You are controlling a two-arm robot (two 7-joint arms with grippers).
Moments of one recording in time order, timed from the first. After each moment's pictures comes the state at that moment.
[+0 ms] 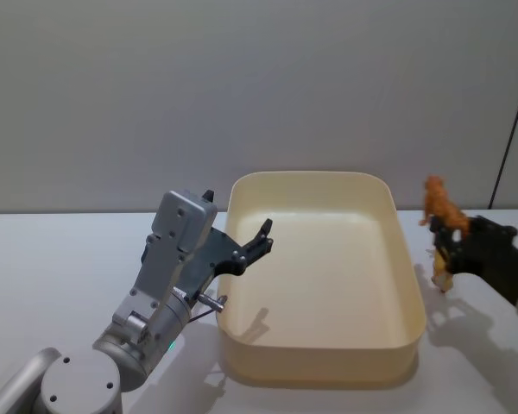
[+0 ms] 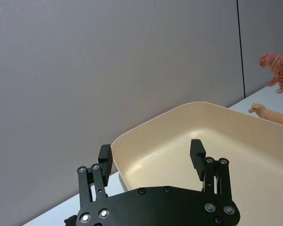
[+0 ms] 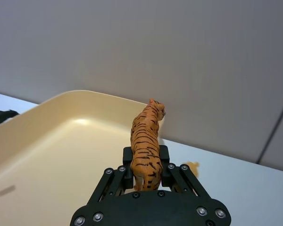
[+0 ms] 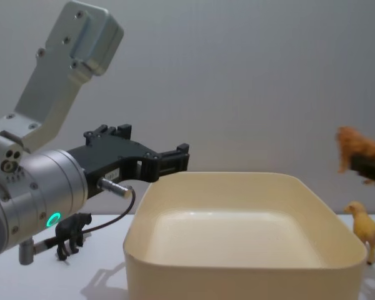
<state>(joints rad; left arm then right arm) -0.24 0.38 0.45 -1.63 -0.20 0.01 -0.01 0.15 0.34 -0.17 -1.63 0.29 0.19 0.24</state>
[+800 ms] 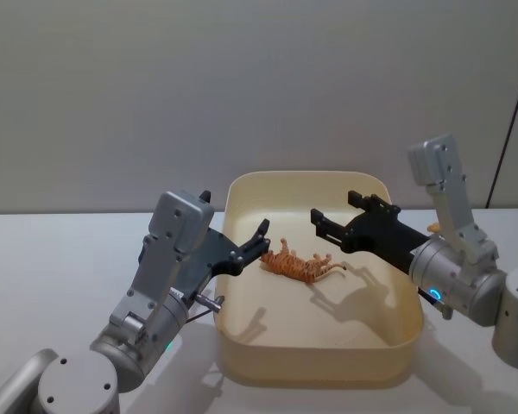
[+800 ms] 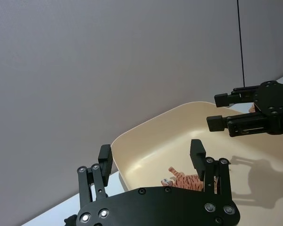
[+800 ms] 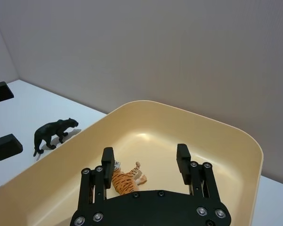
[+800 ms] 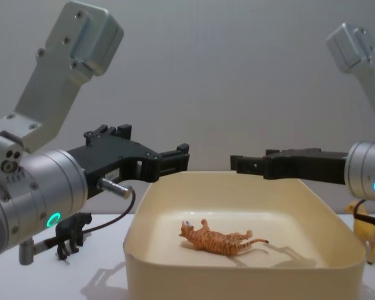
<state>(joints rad) -0.24 0.38 0.45 -1.63 -0.20 0.01 -0.01 0.40 0.16 -0.28 -1.37 0.22 0.23 0.40</state>
